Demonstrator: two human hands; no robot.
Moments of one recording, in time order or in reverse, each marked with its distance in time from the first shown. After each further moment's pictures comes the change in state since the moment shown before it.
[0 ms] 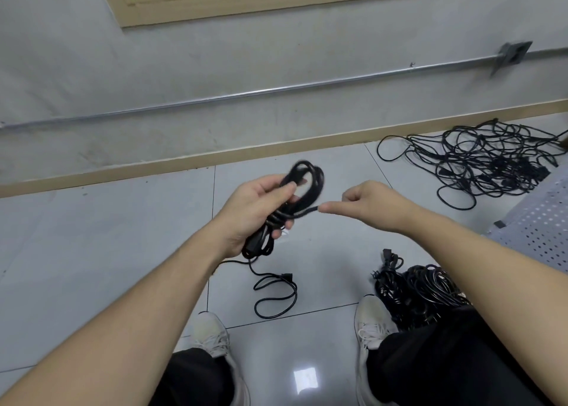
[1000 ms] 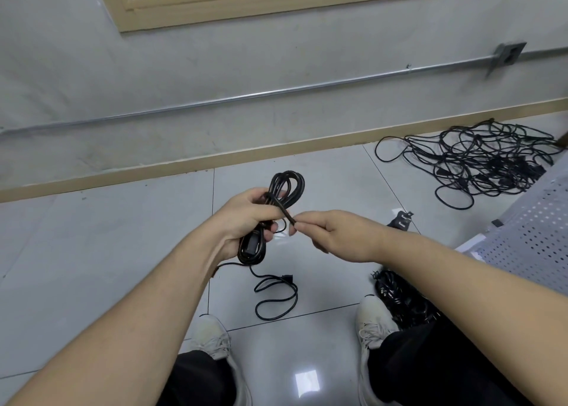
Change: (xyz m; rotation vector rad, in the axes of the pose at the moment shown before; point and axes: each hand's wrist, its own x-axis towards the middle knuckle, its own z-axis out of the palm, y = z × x) left_hand 0.009 -0.010 -0.019 -0.032 0.096 -0.255; right_hand -0.018 -0.021 0.040 -0.119 -0.244 -0.271
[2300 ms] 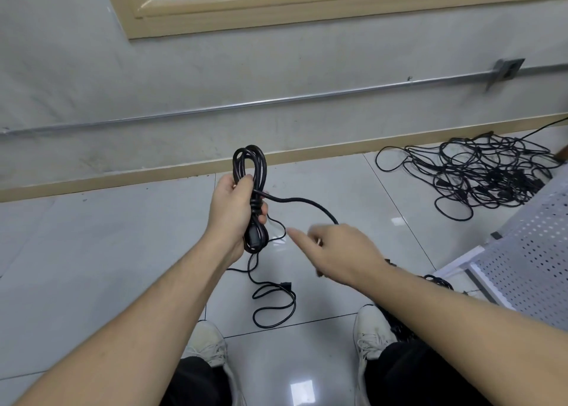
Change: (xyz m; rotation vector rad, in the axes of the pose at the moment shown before) left_hand -0.005 0.011 0.011 -0.173 0.416 0.338; right_hand -0.003 -0.022 0.024 -0.064 0.277 0.299
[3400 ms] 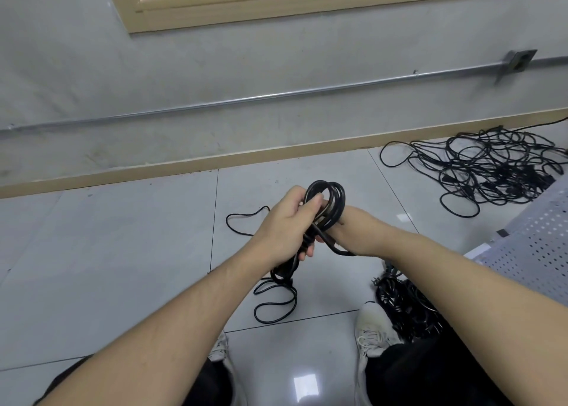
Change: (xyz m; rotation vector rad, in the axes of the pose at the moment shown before) left_hand -0.035 -0.022 0.036 0.418 -0.499 0.035; right_hand 0.043 0.045 -0.017 0.084 -0.133 -0.211
